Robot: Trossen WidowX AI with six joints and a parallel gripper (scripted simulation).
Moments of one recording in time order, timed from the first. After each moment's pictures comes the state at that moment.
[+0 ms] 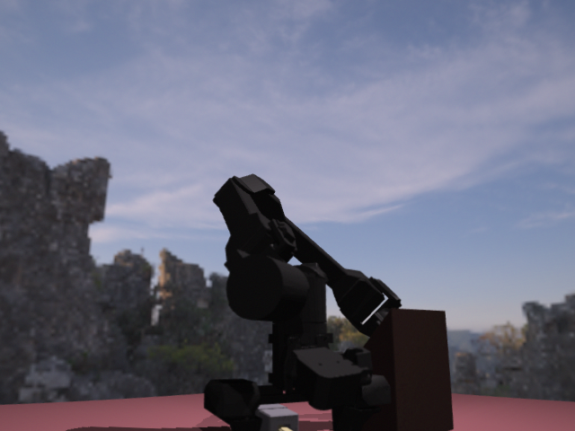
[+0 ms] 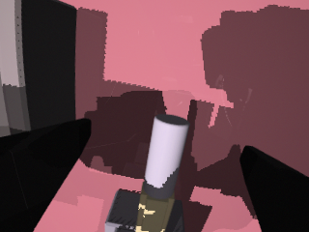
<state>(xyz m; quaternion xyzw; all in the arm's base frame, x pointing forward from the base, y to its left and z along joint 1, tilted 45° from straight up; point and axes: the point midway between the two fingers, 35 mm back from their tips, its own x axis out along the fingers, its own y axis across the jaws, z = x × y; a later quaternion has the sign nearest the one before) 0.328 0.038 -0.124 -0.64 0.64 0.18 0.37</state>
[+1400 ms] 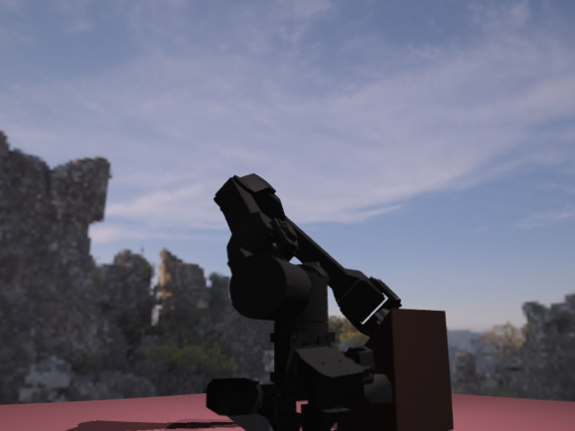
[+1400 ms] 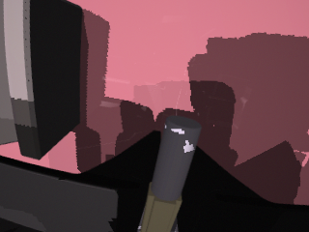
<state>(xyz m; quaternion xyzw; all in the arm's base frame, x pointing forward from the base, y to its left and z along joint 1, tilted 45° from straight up) 0.325 0.039 -0.124 -0.64 0.64 0.18 0.37</state>
